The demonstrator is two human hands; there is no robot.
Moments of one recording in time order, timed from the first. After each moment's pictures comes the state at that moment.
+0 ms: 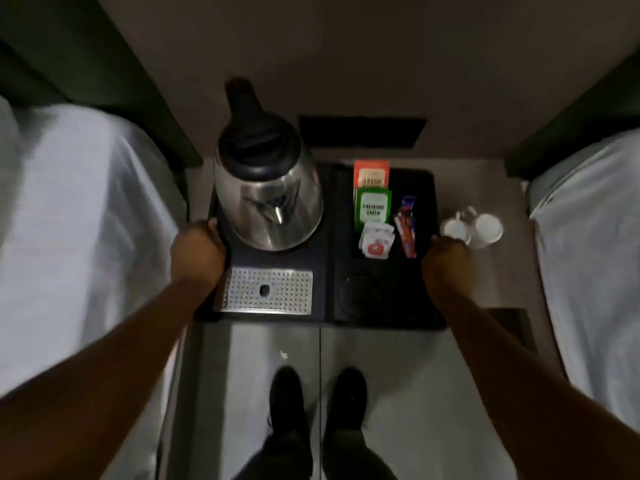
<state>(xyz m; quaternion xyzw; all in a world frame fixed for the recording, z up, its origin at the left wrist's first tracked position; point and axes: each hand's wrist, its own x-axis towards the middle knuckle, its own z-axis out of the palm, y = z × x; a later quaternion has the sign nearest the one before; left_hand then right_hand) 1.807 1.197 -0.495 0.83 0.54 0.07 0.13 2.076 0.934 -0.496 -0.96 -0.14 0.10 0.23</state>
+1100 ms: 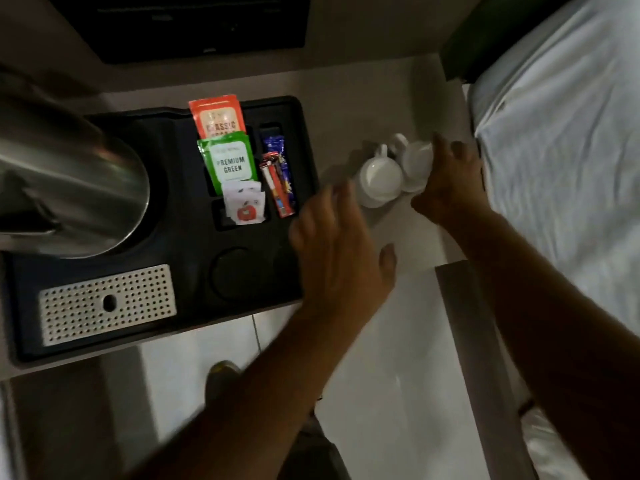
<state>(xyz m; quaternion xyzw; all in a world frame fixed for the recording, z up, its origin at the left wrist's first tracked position) 2.049 0.948 -0.560 0.91 0.36 0.09 0.19 2.236 0.872 -0.557 -0.97 -0.19 0.16 0.03</state>
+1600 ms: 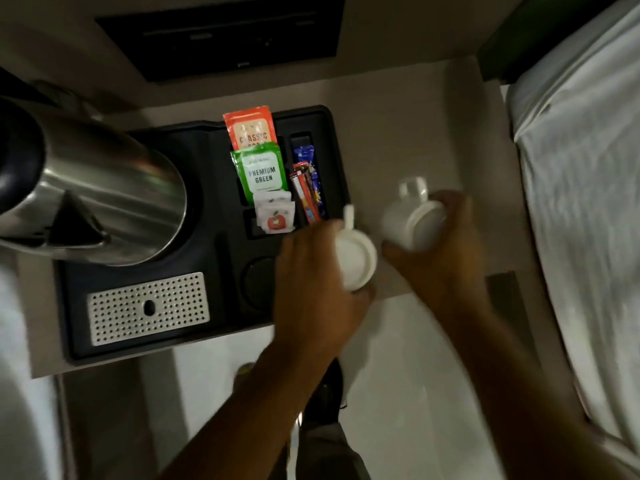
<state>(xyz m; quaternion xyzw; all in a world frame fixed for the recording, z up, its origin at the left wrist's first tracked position) 2.000 0.989 -0.550 0.87 0.32 0.12 0.35 2.125 0.885 -0.534 -0.92 -0.12 0.12 0.36</state>
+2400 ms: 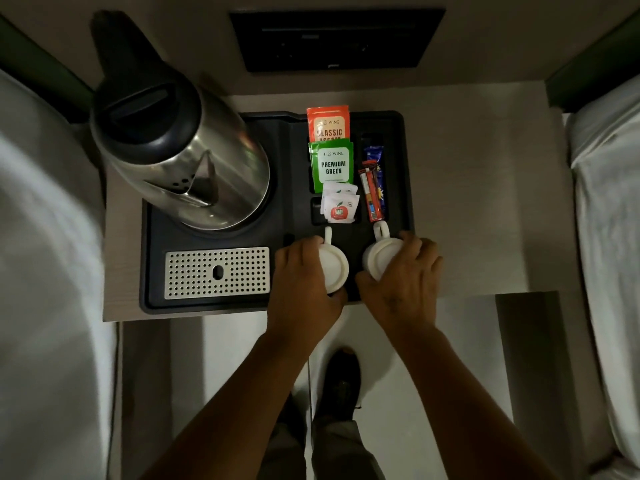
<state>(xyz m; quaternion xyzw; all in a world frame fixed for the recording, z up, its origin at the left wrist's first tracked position) 1.919 1.031 -0.588 0.87 0.39 0.03 0.30 2.028 0.937 -0.582 -0.96 -0.20 0.16 0.14</state>
